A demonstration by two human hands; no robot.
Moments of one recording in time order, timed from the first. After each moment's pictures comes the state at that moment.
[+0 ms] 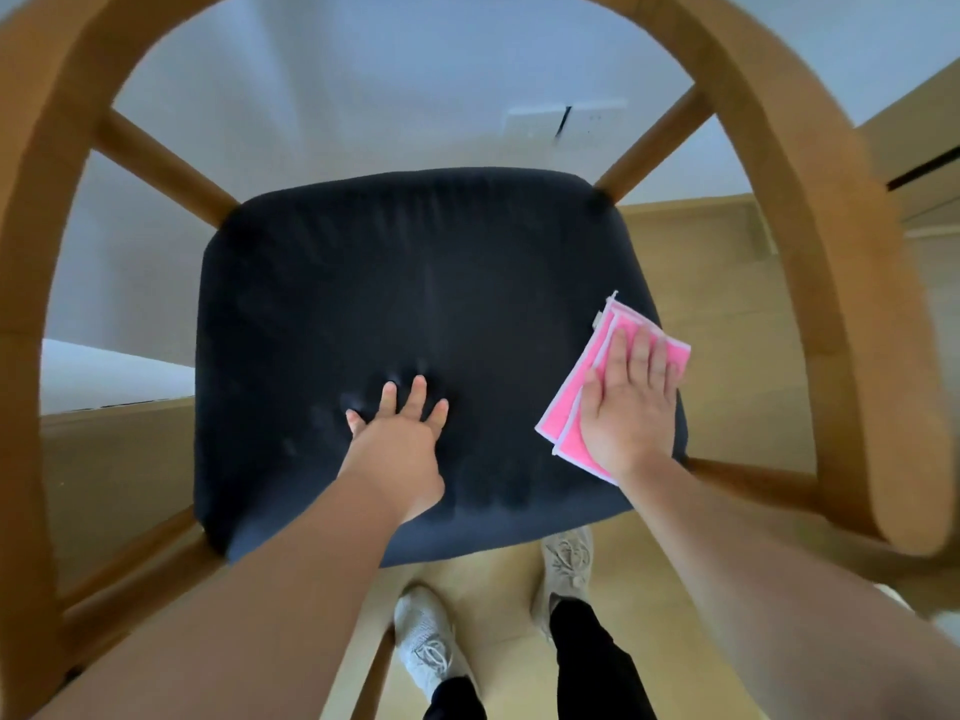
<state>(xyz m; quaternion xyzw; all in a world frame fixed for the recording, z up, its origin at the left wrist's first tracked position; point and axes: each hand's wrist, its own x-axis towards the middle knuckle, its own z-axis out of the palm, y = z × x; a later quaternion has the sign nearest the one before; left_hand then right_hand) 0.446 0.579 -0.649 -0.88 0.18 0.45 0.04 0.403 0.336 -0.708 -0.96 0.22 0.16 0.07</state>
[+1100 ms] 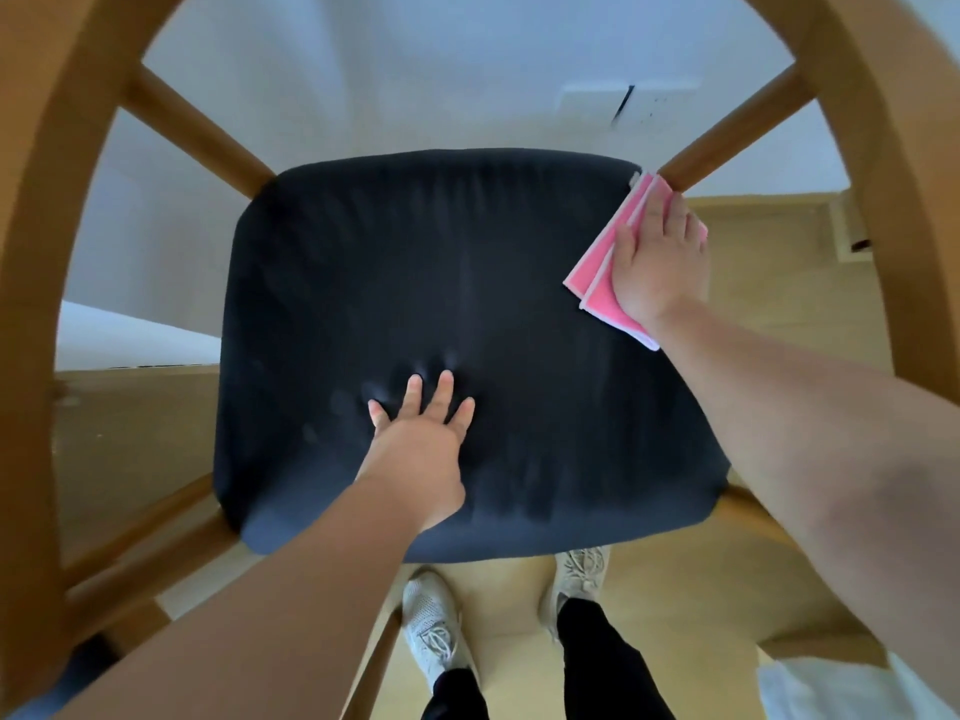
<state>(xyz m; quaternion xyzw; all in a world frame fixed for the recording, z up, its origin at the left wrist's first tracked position) 0.445 0.578 -0.653 -0.87 0.18 0.45 0.05 0.564 0.309 -0.718 -0.98 0.17 0.11 0.06</state>
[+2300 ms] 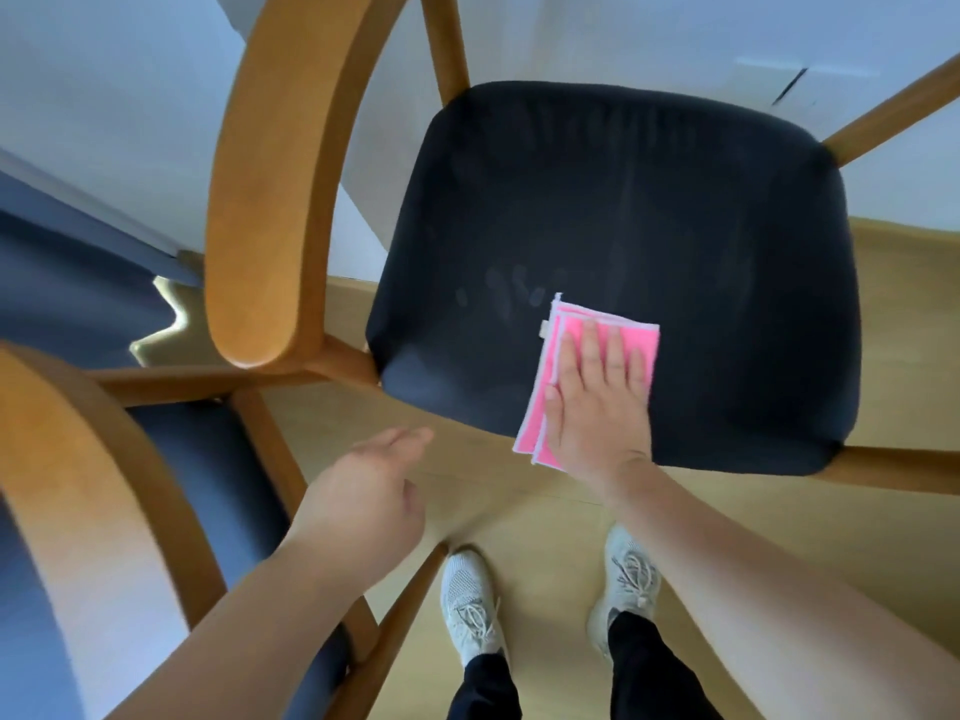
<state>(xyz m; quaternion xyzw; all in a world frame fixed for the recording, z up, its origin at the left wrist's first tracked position) 0.269 0.717 -0.590 -0.94 -0.05 0.26 -0.21 0.335 0.500 -0.709 -0.99 -0.11 0.12 0.03</state>
